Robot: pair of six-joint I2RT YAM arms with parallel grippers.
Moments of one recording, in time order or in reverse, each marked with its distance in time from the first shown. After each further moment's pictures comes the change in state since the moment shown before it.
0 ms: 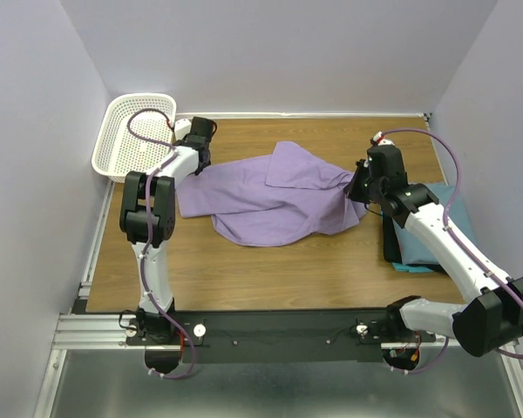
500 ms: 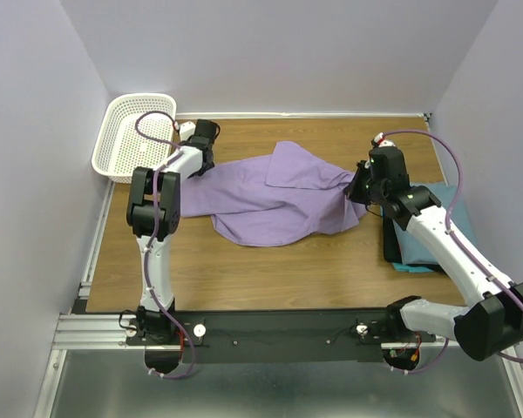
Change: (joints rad) left arm 0.000 0.094 0.057 -0.001 0.023 0.017; right arm 0.000 -0.021 -0.013 0.002 -0.017 0.000
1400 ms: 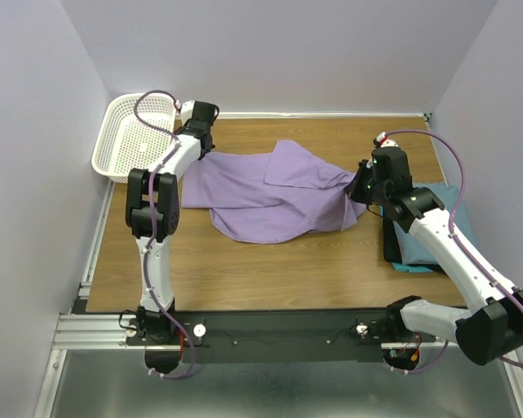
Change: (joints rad) left arm -0.001 -0.002 0.151 -0.022 0.055 0.096; right arm 0.000 -0.029 0.000 0.000 -0.006 -0.001
